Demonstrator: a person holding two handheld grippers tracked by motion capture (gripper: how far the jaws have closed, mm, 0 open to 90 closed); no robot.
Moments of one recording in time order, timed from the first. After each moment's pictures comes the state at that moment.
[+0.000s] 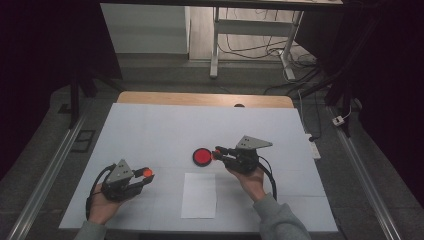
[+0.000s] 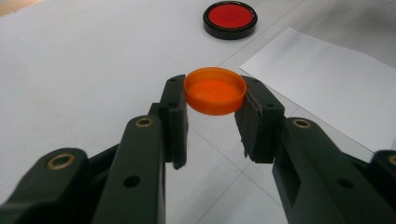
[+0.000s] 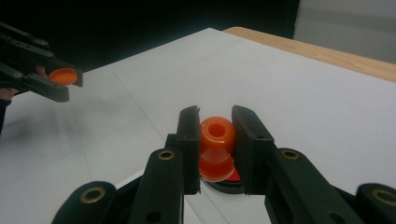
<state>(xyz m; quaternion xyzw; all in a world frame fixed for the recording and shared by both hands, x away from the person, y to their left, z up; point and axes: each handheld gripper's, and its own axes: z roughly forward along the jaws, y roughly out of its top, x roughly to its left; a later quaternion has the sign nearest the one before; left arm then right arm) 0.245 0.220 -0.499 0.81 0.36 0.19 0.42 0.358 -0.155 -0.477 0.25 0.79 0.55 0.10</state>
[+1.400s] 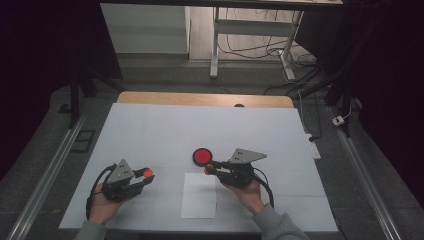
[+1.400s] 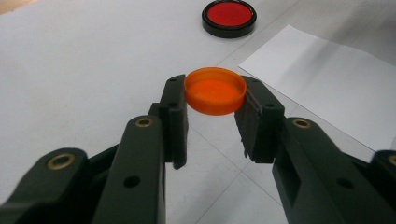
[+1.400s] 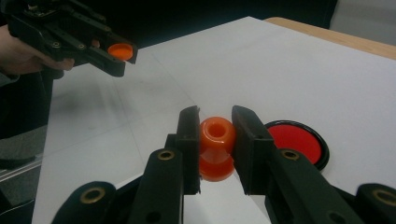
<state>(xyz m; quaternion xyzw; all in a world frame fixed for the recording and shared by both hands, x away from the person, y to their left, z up) 0.245 0.219 -0.499 0.82 0.36 0.19 0.41 0.324 -0.143 -0.485 0.20 0.81 0.55 0.07</state>
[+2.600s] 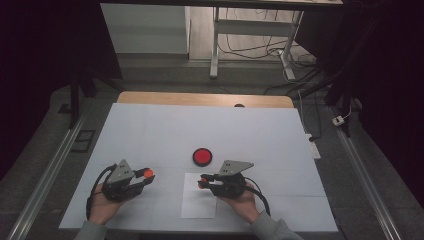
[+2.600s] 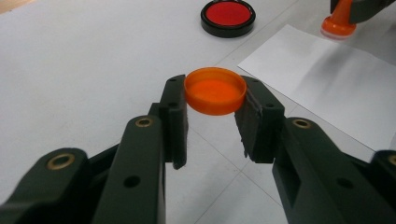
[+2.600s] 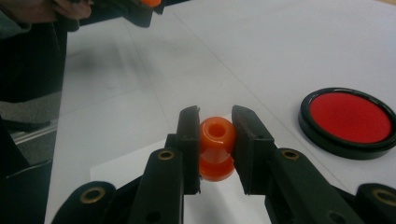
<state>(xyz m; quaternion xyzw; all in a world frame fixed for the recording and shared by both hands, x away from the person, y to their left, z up) 0.245 0.219 -0.499 0.82 0.36 0.19 0.41 0.306 -0.125 -0.510 0.17 0.84 0.51 0.05</state>
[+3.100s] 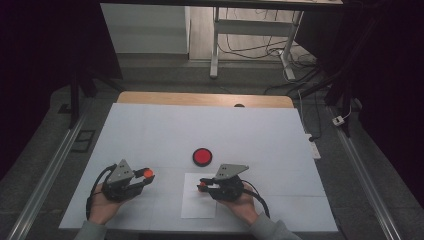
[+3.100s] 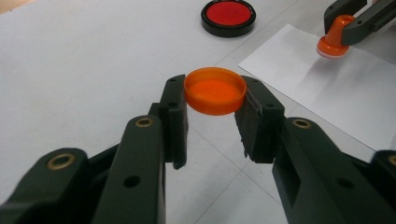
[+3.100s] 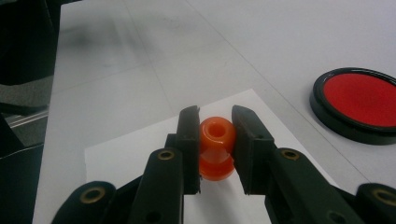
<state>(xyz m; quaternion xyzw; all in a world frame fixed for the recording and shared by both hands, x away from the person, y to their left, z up) 0.246 0.220 -0.500 0.82 0.36 0.19 0.41 0.303 -0.121 -0.521 0.16 0.86 0.48 0.05</state>
